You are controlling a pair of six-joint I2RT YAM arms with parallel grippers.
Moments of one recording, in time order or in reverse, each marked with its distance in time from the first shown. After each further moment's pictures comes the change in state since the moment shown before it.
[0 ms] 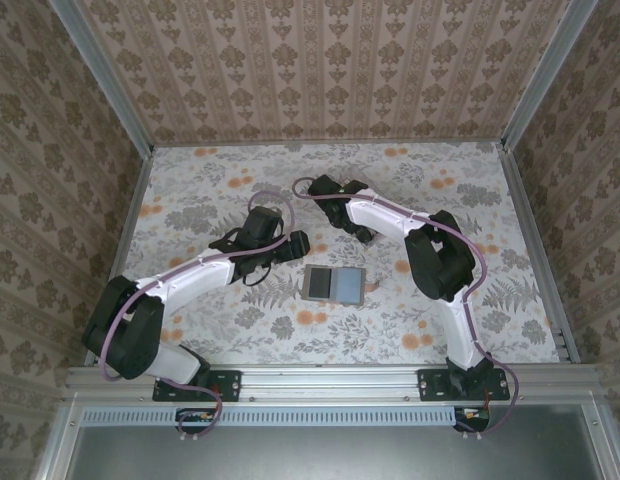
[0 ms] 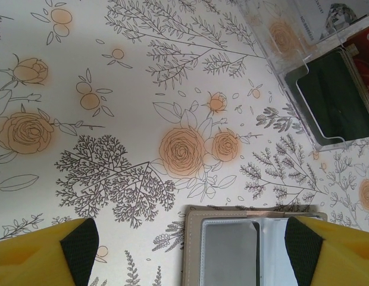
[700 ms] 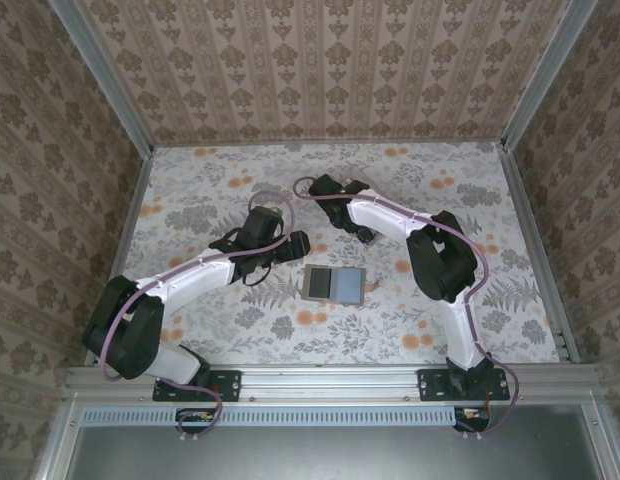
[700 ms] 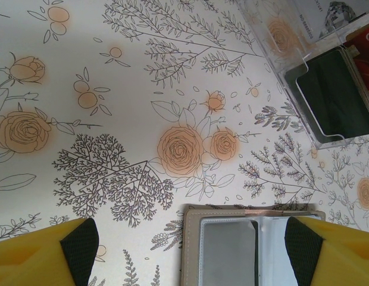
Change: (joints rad) left arm 0.000 0.000 0.000 0.000 0.007 0.000; right arm 0.000 -0.021 -0.017 0.011 0.019 0.000
